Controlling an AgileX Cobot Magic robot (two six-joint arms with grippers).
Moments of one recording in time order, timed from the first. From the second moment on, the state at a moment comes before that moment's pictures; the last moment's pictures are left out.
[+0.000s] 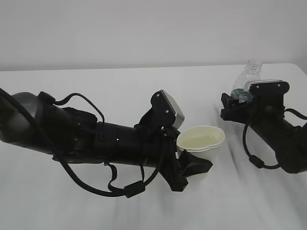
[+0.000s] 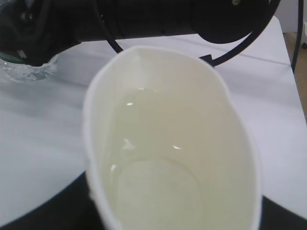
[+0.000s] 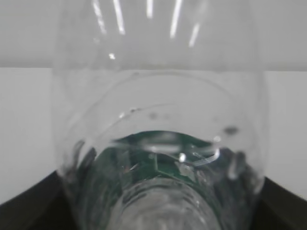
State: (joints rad) left arm -0.73 2.04 -0.99 0.96 -0.69 -0.65; right arm 0.11 2.23 -0.83 -0.02 -1.13 0.01
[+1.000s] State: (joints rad) left arm -0.73 2.04 -0.99 0.96 -0.69 -0.65; right arm 0.11 2.10 -0.64 -0.03 -1.14 0.01
